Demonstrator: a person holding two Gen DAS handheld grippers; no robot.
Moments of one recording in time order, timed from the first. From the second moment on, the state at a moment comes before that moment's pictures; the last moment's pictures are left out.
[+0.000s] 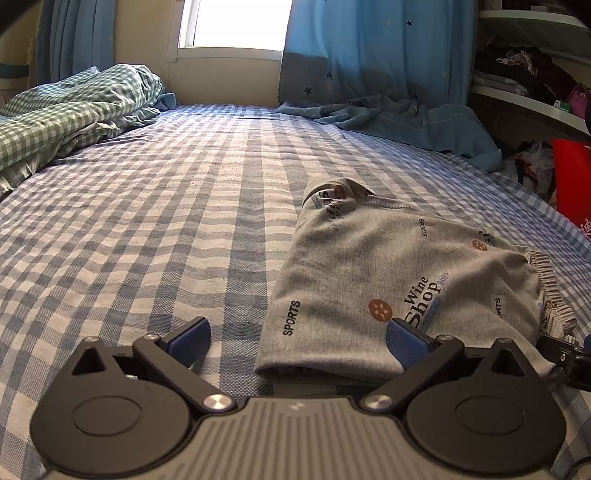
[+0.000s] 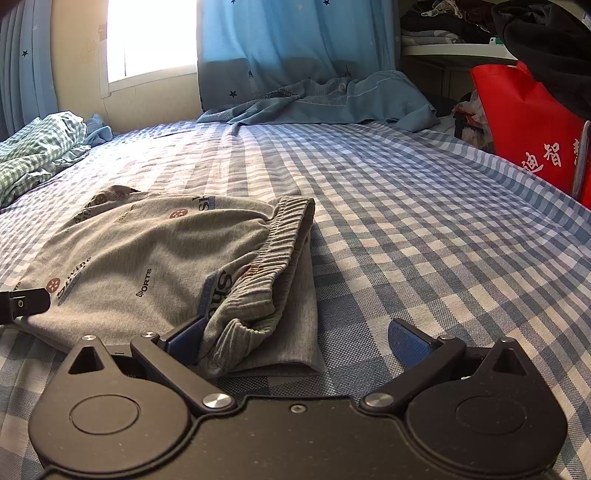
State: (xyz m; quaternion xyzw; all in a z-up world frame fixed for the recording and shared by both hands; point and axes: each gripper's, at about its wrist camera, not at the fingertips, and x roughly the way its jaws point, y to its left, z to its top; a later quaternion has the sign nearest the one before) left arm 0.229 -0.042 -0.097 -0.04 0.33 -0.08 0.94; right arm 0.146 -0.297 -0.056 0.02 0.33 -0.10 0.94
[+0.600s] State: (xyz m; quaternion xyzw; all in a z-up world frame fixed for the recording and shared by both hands) left arm 0.230 -0.043 -0.097 -0.04 0.33 -0.07 0.94; right arm 0.146 -0.299 -0.056 0.03 0.33 -0.09 0.94
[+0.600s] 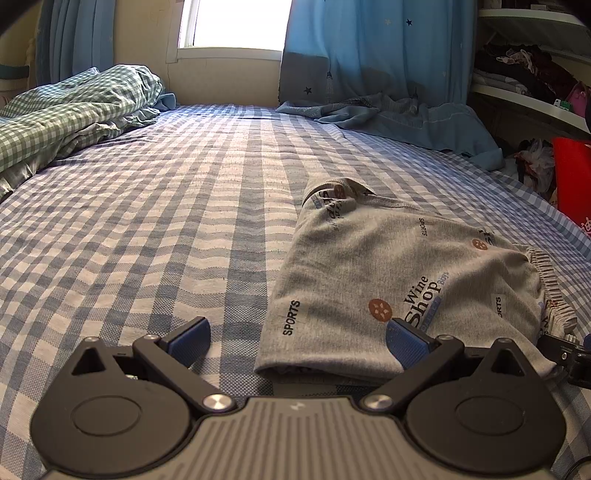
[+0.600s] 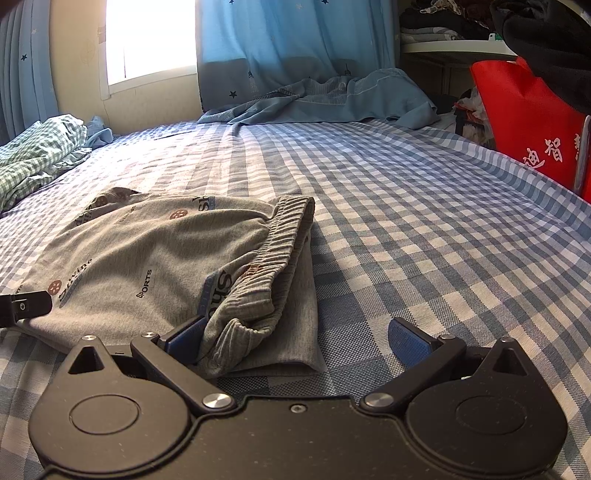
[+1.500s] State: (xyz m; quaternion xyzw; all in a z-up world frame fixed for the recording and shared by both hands) left arm 0.312 0.009 -0.093 -0.15 0.38 -0.21 0.89; right arm 0.237 -0.388 -0.047 0.14 0.35 0.18 0.91
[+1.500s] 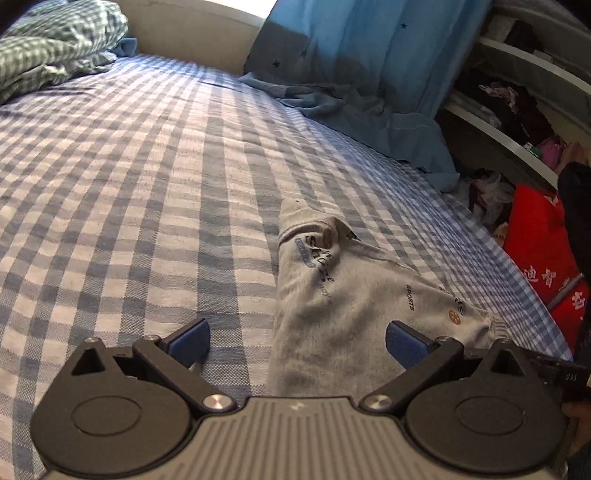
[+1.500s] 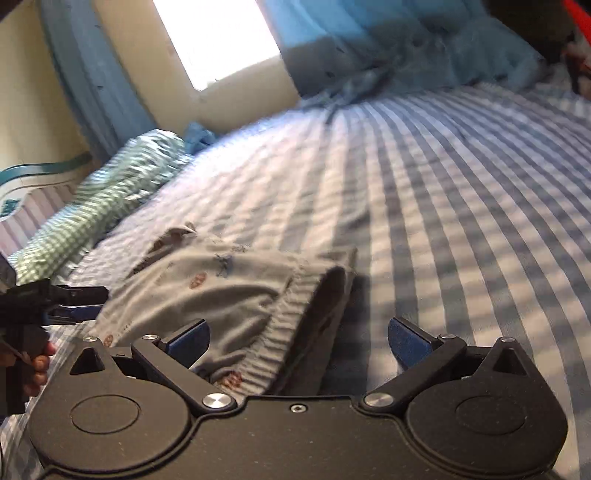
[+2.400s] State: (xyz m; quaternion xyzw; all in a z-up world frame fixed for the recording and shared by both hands) left arm 0.303 -0.002 -0.079 -0.17 0.46 -0.15 0.86; right arm 0.207 -0.376 -0.044 0.26 0.34 0.09 0.90
